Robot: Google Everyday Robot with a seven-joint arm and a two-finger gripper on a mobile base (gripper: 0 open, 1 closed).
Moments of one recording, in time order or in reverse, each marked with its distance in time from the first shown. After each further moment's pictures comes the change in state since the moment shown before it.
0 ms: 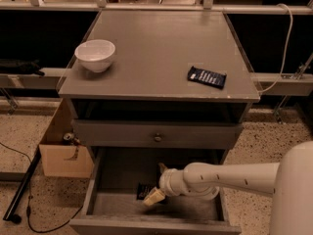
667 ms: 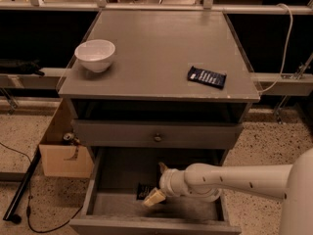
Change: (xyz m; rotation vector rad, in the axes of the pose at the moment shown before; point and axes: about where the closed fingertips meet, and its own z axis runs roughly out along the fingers) arm -0.011 0.007 -0.015 0.011 -0.015 -0.029
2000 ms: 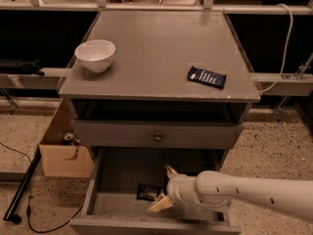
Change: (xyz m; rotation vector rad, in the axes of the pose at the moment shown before) arm 0.005 0.013 -0.045 0.036 -0.025 -0.008
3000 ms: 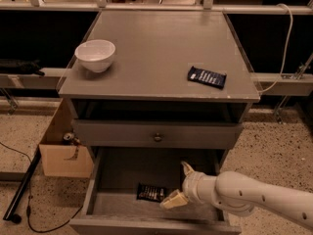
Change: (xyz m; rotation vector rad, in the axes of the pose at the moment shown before) arm 0.004 -0.024 -0.063 0.076 -0.018 0.086
